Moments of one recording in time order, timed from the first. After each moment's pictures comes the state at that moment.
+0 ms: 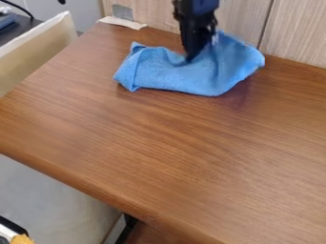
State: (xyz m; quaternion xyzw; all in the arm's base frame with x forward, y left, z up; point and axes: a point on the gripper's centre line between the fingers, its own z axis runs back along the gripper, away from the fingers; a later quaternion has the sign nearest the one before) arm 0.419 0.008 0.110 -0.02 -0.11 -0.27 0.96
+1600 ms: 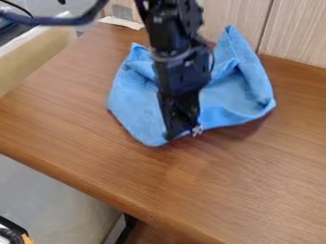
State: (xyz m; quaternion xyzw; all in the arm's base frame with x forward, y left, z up) arm 0.262 -0.045 0.082 -0.04 -0.08 -0.33 0.94
